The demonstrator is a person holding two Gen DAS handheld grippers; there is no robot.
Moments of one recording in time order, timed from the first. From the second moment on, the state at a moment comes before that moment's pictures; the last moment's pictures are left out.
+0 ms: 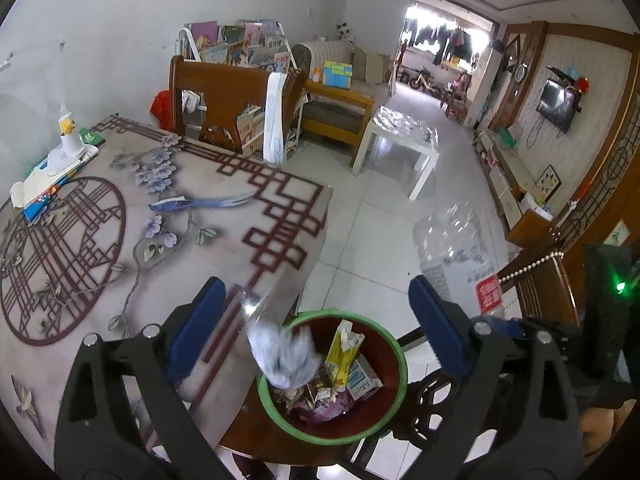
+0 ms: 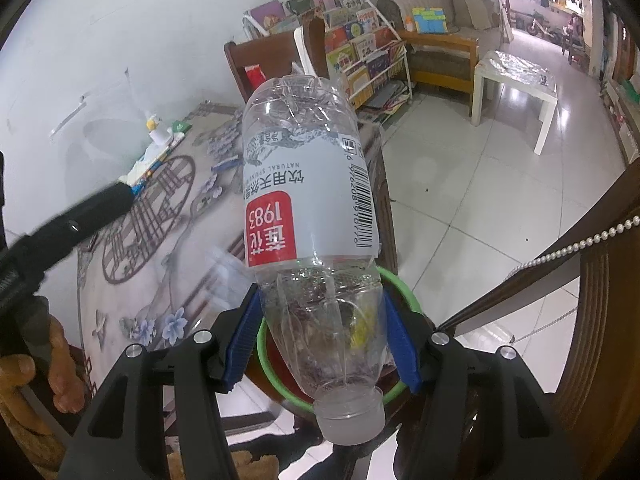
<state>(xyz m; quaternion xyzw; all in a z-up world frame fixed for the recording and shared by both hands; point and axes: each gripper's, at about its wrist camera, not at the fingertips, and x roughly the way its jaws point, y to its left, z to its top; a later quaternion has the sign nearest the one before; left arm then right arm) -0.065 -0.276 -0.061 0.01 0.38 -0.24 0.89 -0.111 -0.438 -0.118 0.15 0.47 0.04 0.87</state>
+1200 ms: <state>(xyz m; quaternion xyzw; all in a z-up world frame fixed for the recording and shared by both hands) -0.023 -0.156 0.028 -0.10 0.17 -0.16 0.97 -0.070 -0.358 0.006 0.10 0.19 -0.02 0.98</state>
